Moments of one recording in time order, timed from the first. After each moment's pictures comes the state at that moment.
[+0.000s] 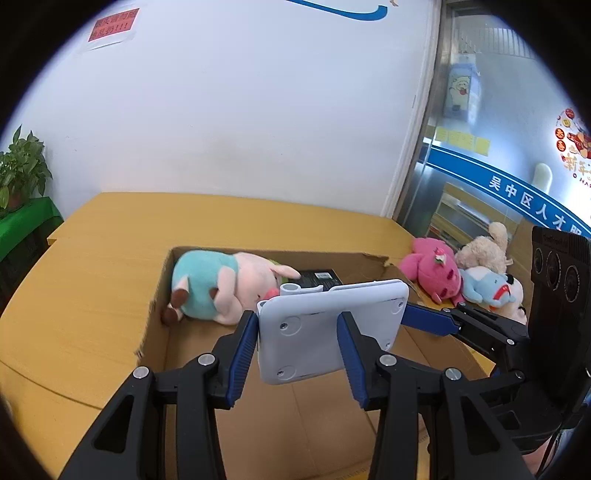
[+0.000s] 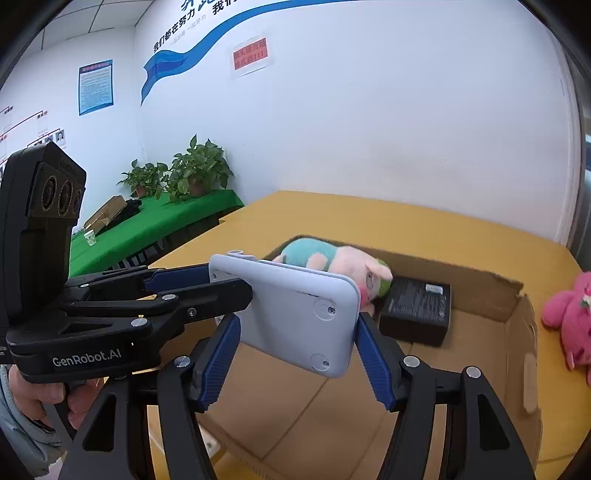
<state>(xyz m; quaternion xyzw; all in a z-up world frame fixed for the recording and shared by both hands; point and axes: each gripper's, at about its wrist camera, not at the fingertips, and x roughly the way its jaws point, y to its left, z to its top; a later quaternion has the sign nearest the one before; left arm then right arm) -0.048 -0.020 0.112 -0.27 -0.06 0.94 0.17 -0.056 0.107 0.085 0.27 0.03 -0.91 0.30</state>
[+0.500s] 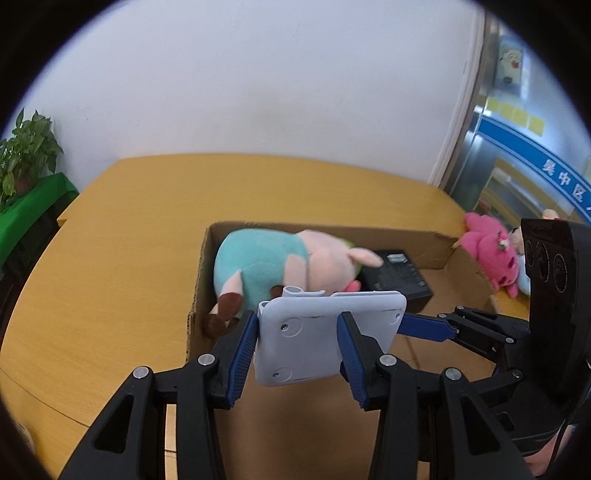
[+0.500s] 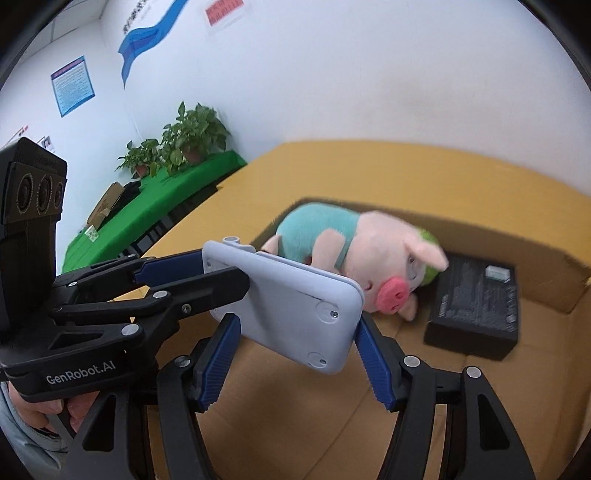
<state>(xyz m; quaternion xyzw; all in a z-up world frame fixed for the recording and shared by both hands) -0.140 -0.050 0.076 -0.38 -0.04 0.92 0.11 -0.172 0.056 0.028 0.40 -0.01 -0.86 0.33</state>
